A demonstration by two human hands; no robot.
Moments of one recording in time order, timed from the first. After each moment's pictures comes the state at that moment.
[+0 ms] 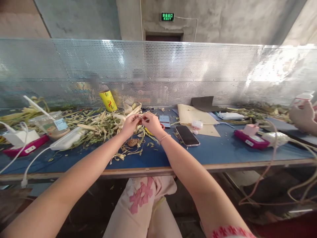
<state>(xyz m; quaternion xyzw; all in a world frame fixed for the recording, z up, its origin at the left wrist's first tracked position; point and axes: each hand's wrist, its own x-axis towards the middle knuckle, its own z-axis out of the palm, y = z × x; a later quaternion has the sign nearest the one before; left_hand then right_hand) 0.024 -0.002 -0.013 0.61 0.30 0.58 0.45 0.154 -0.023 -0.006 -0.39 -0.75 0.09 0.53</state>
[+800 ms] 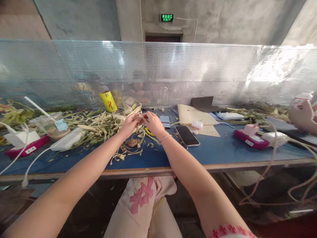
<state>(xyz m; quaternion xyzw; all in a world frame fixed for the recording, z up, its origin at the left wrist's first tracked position) 0.022 -0.006 -0.005 0.60 0.29 0.56 0.49 0.160 -0.017 -0.008 -0.39 -0.76 0.02 0.51</state>
